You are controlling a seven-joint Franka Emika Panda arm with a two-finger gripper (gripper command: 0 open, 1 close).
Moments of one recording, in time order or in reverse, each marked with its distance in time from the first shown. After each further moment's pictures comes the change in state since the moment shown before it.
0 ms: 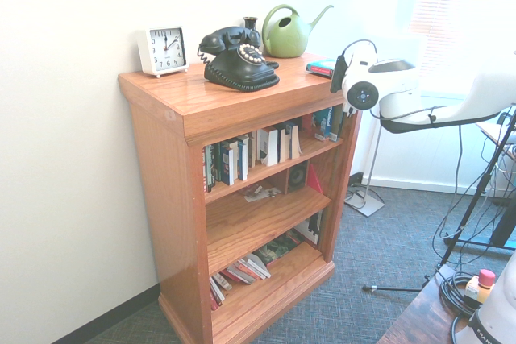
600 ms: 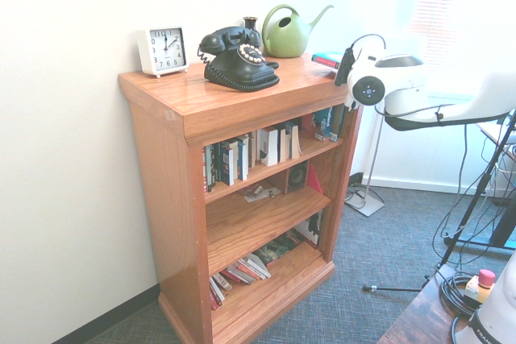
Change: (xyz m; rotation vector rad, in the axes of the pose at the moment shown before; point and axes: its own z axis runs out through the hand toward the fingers) arm 0.007 0.034 -0.013 -0.035 -0.003 0.127
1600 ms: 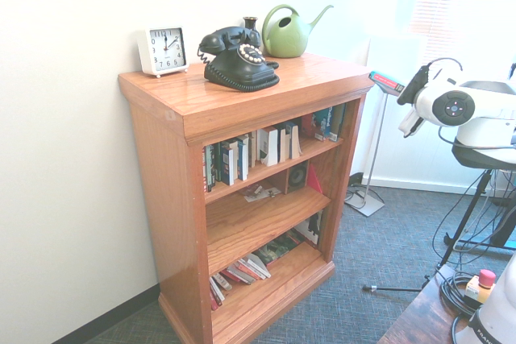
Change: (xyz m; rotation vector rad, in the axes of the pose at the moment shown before) arm -0.117 0.105 -0.090 0.060 -0.215 0.233
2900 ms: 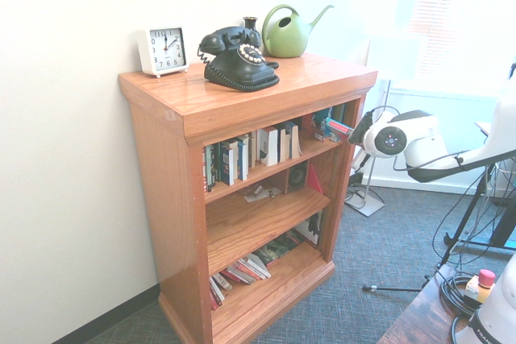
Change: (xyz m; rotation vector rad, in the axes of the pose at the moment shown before) arm -0.092 -0.142 0.096 0.125 -0.134 -0.027
